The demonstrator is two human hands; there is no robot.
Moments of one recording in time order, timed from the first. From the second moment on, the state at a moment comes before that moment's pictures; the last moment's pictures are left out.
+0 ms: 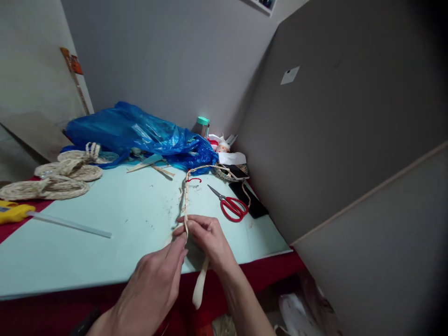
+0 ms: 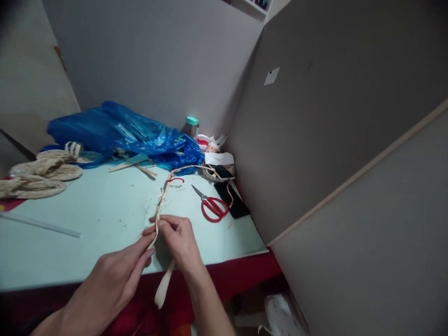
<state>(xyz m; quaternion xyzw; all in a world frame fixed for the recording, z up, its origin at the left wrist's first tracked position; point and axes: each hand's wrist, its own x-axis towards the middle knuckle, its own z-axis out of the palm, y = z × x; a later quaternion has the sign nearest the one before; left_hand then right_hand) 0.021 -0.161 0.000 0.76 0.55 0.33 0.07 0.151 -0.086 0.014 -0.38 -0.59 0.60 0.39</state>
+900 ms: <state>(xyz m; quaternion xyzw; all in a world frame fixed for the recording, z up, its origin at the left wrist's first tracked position) 0.017 -0.111 0.021 0.48 0.56 0.42 0.52 0.157 -0.116 0.029 -0.55 -0.82 0.07 0.16</state>
